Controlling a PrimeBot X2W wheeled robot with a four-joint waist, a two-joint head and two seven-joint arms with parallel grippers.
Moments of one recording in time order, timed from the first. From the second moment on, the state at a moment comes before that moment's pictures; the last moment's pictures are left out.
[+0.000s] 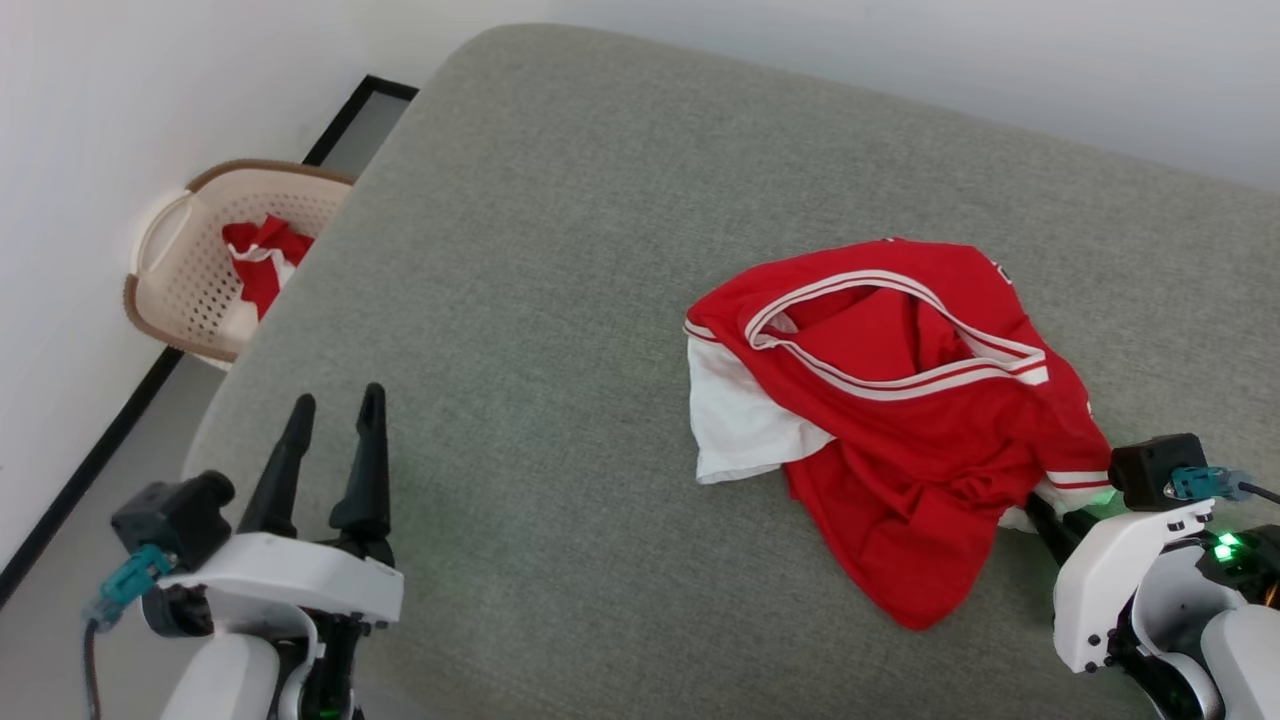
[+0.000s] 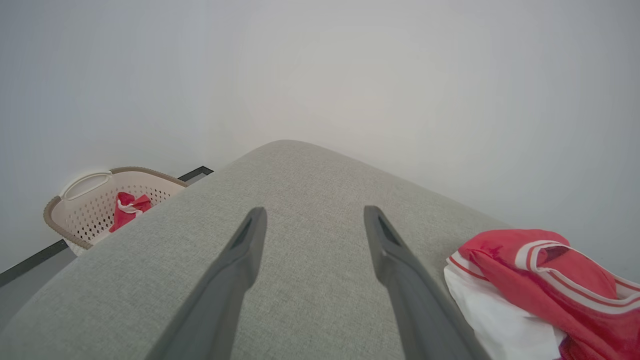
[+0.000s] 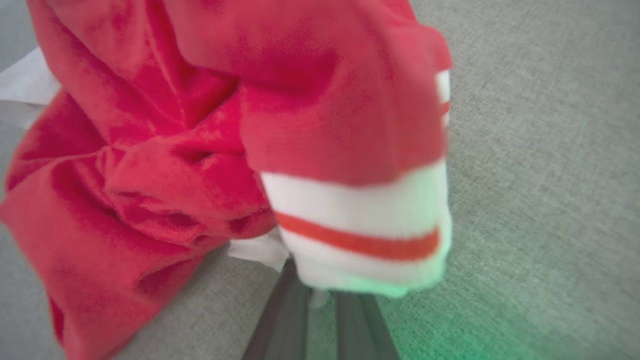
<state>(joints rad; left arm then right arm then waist) -0.24 0.29 -0.16 0.23 -0.67 -0.03 -0.24 -0.28 -0.36 0.24 0.33 0.40 0.13 0.31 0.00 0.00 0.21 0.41</state>
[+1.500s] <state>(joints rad) -0.23 0.36 -0.16 0.27 -0.67 -0.05 -0.23 -0.22 -0.47 -0.06 0.52 0.41 0.13 0.37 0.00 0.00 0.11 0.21</state>
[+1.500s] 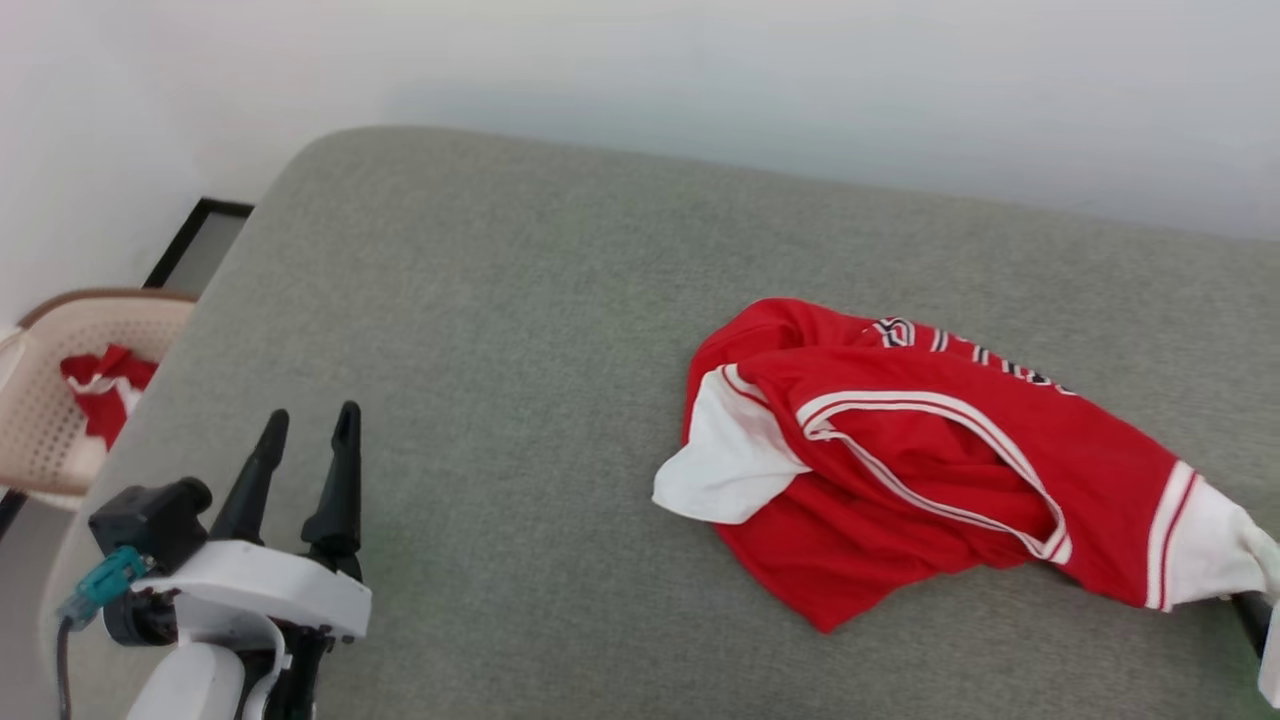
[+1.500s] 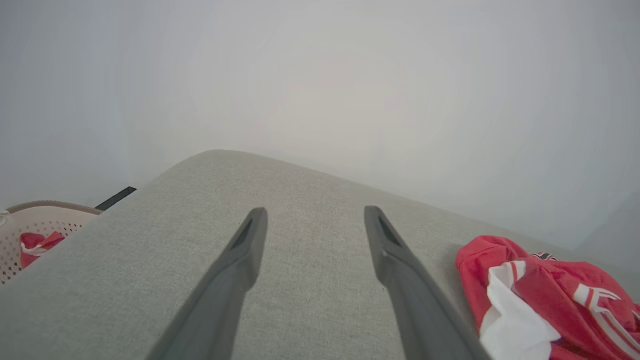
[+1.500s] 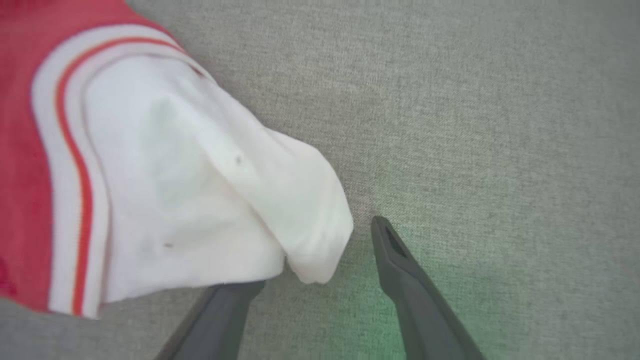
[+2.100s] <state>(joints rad) -0.34 0.45 -0.26 0.17 -0.72 -0.09 0.10 -0.15 -0.37 -0.12 0.28 0.39 0.13 0.19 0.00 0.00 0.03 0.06</state>
